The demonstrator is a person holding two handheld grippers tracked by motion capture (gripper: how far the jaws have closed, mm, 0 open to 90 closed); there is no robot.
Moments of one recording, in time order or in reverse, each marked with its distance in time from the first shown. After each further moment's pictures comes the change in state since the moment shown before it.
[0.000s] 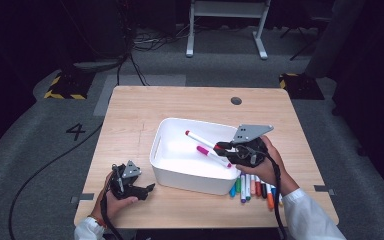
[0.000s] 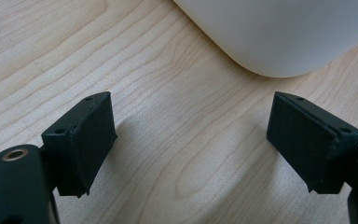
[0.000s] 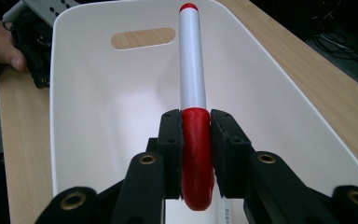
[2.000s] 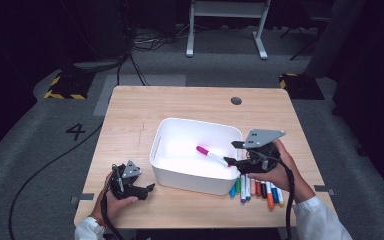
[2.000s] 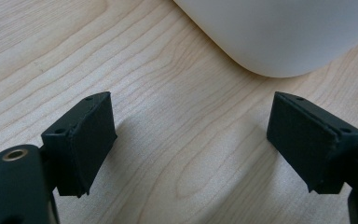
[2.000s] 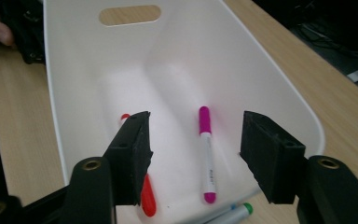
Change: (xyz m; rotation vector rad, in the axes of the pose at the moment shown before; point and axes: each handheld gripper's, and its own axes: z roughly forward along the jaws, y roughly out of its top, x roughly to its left) left arm 0.000 0.000 0.000 0.000 0.000 -0.001; right arm 0.001 -0.015 -0.030 0.046 -0.064 0.000
